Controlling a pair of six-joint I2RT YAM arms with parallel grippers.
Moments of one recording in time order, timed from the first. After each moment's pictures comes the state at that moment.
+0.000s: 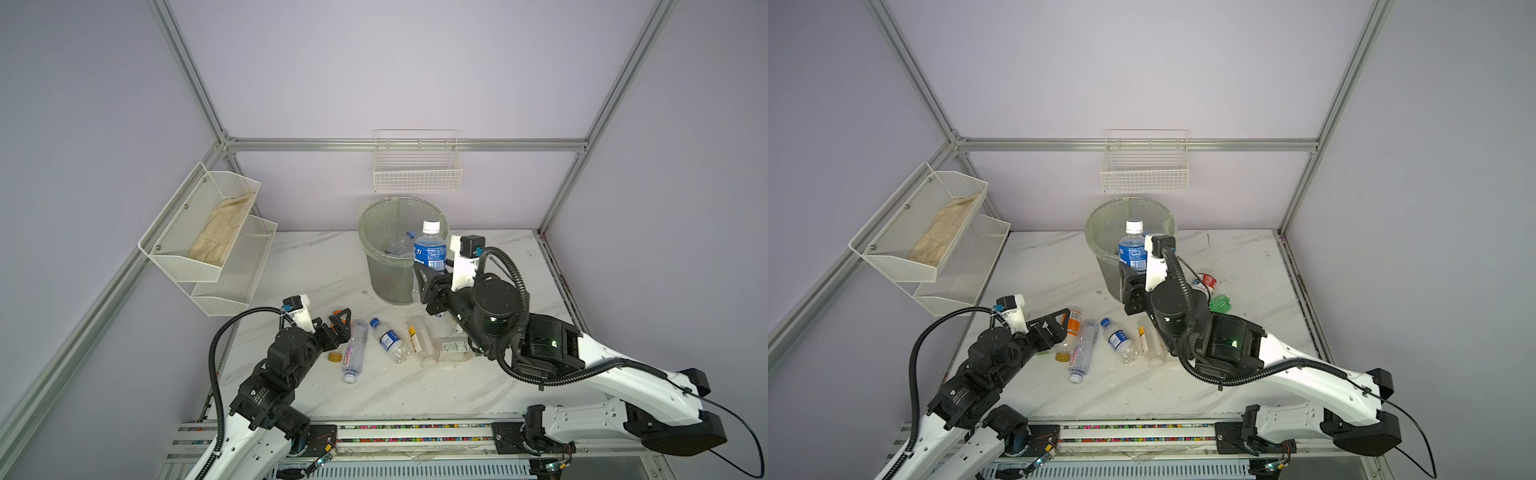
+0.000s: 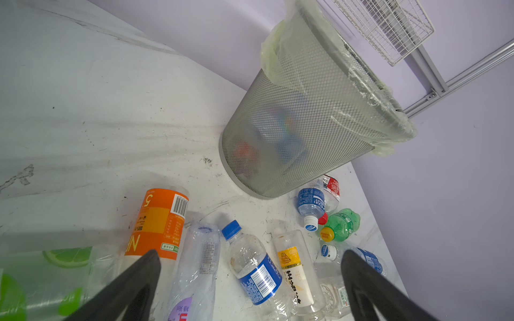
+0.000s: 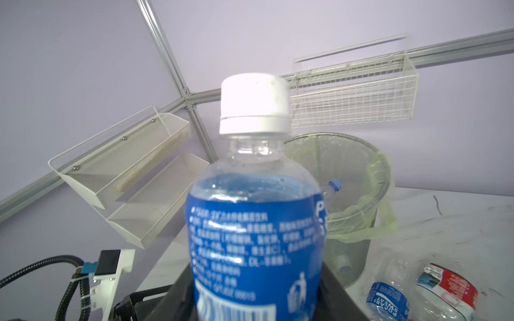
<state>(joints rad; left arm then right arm) -0.47 0.49 0.56 -0.41 -0.14 -0.71 1.26 1.18 1.45 -0.36 0.78 0.36</state>
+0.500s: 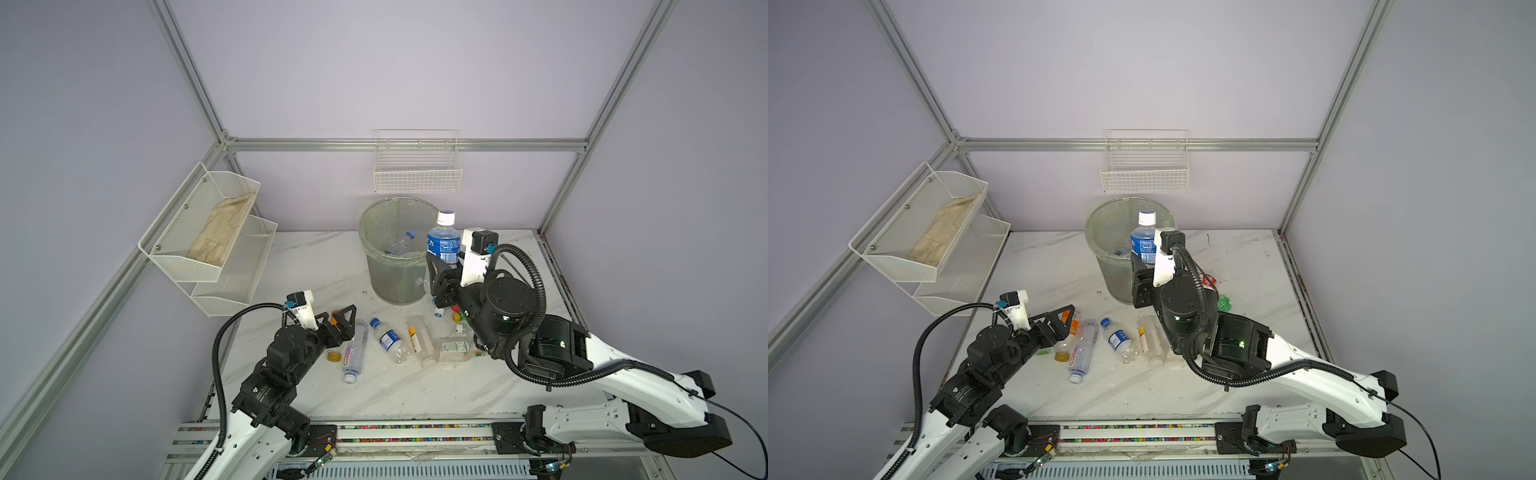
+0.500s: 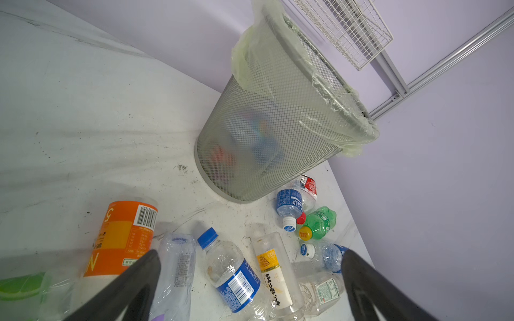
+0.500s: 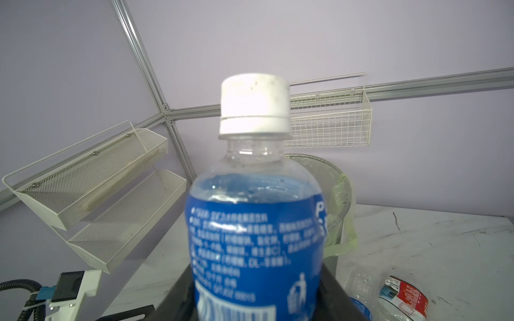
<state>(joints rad) -0.47 0.51 0.56 -0.33 -0.08 -0.71 1.25 1.19 1.46 -0.33 0.85 0.27</state>
